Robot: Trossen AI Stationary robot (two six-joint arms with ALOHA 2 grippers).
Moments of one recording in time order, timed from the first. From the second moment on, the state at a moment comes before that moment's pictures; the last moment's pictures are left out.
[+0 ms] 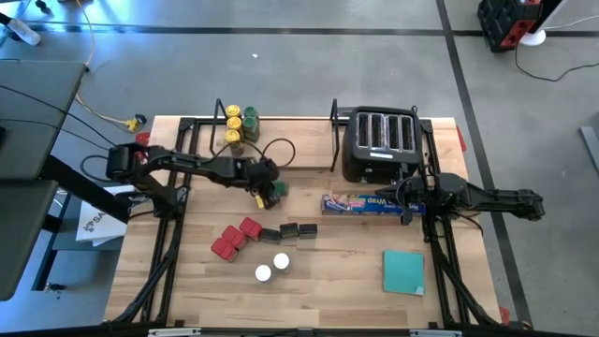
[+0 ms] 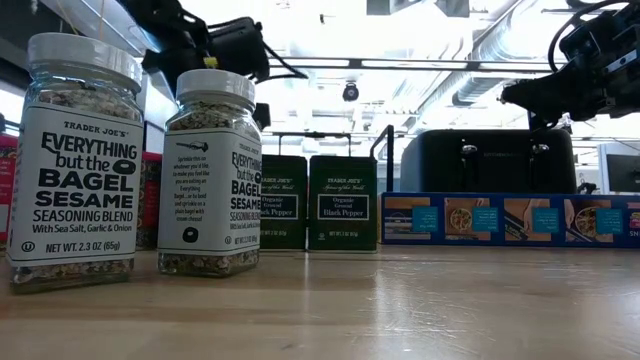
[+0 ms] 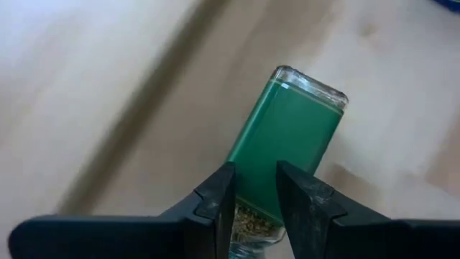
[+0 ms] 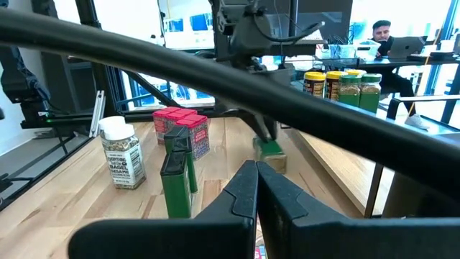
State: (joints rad) left arm 0.15 1.56 0.86 -0.38 -0.21 -0.34; right arm -0.05 0.04 0.01 0.01 0.00 0.02
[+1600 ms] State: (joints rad) left arm -0.05 1.52 0.70 -0.25 -0.28 -0.40; right arm -0.05 0.04 0.01 0.01 0.00 0.02
